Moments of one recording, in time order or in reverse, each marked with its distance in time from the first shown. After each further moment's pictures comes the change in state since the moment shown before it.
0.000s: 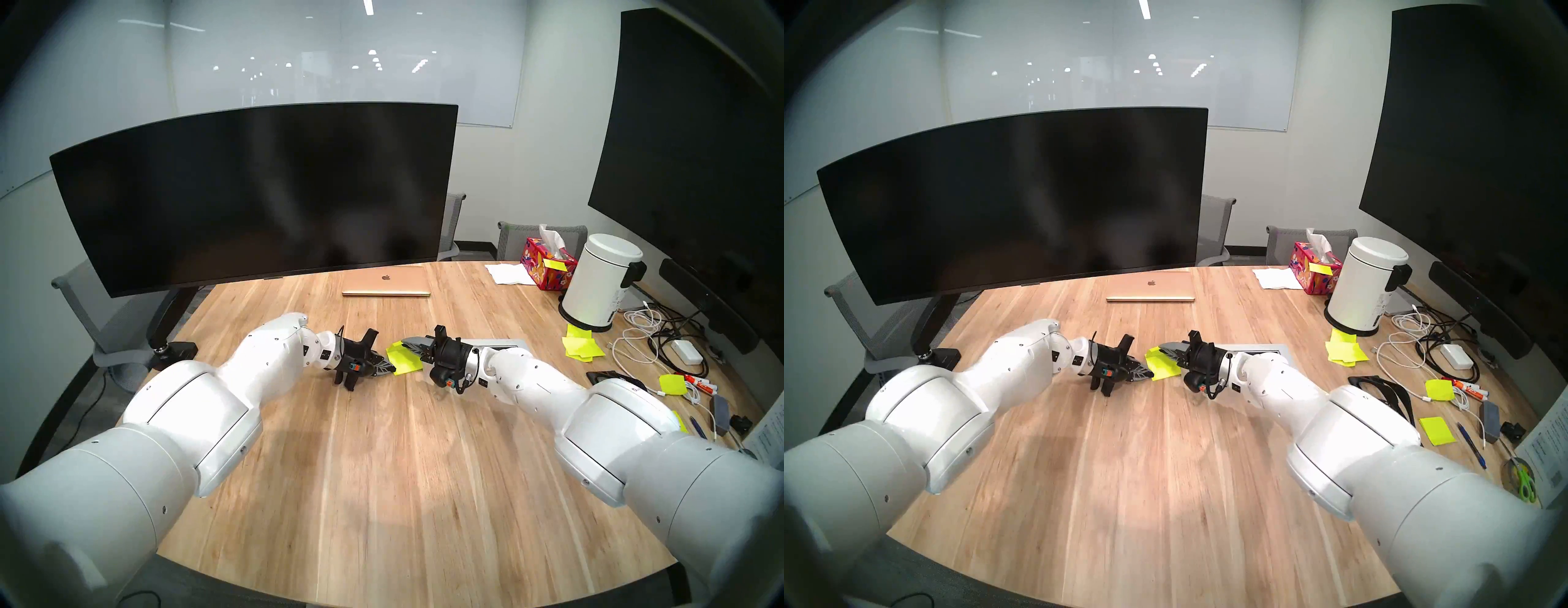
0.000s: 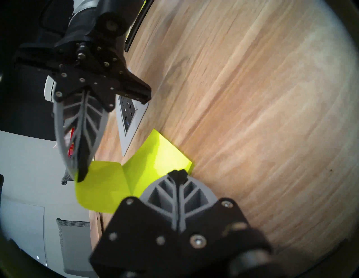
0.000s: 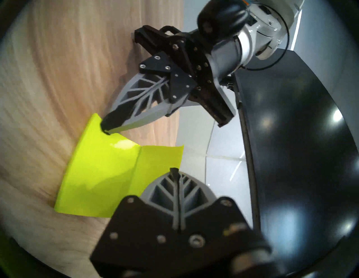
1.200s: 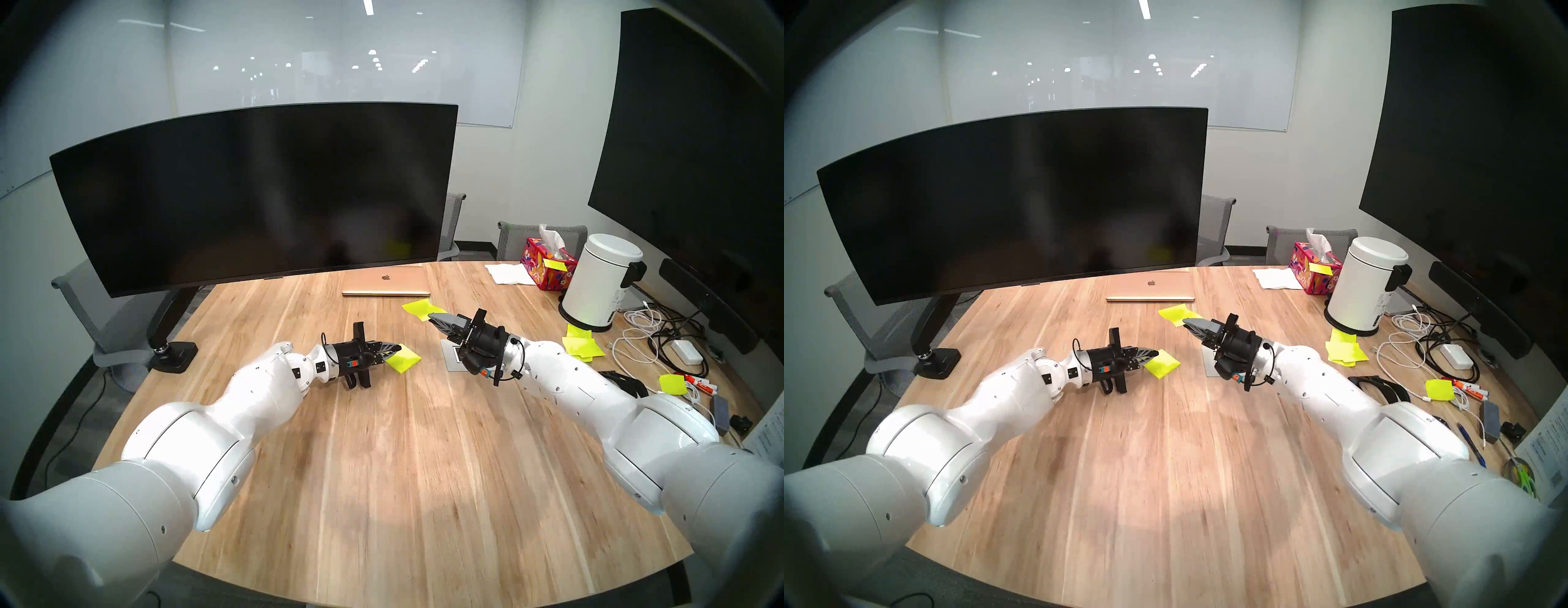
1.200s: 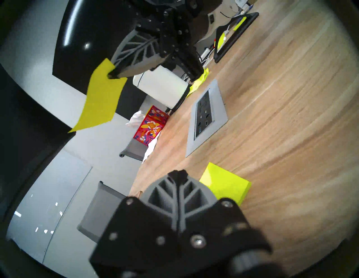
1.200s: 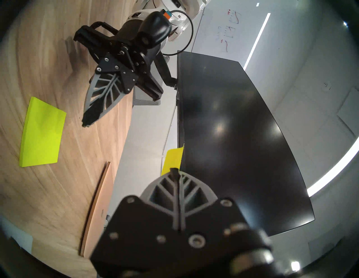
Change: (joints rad) left arm 0.189 0.038 -0.213 -0.127 -0.258 0.000 0.140; right arm -0.075 0.207 0.028 -0.258 -0.032 -0.017 -0.193
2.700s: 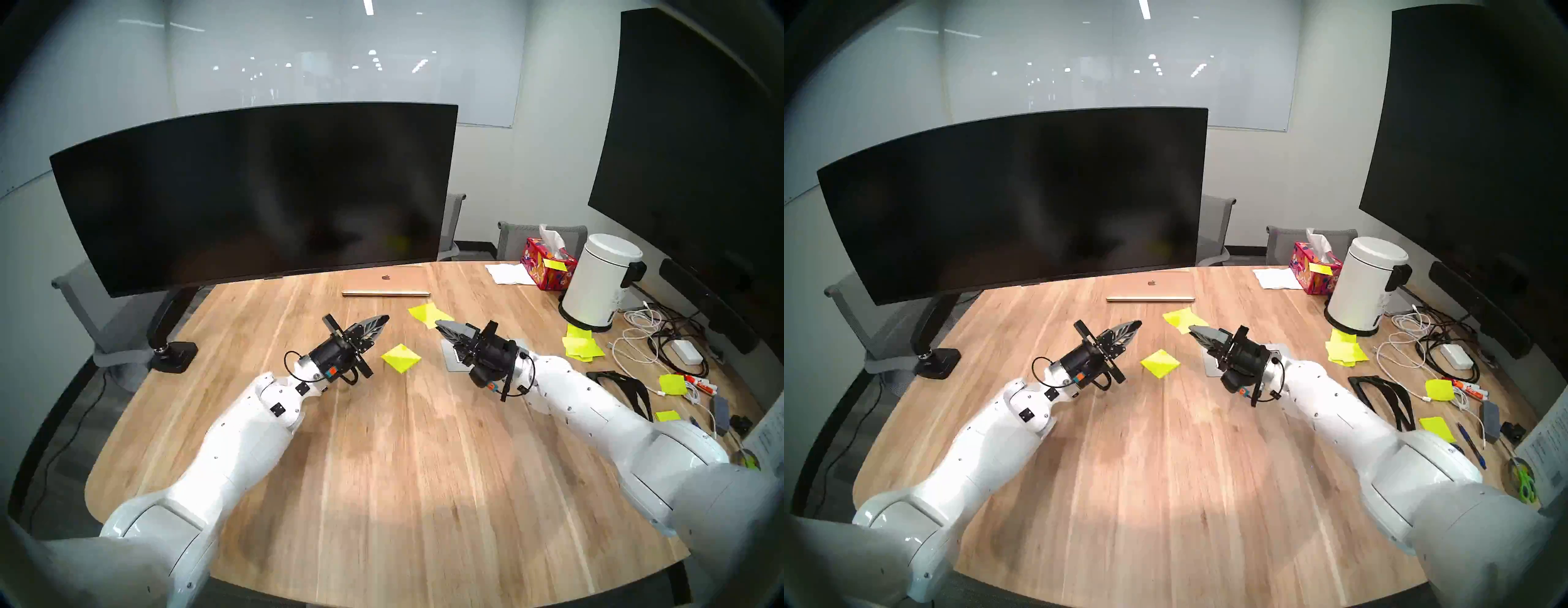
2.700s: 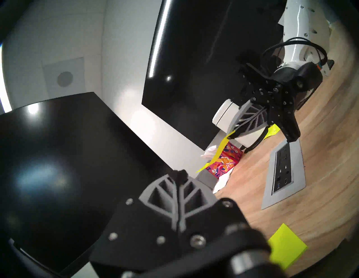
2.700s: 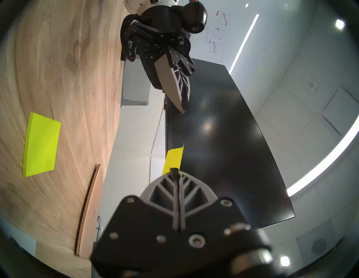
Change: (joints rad) left arm 0.405 0.121 -0.149 -0.625 -0.126 0.000 0.266; right arm -0.123 0.082 0.064 -0.186 0.008 0.049 -0.031
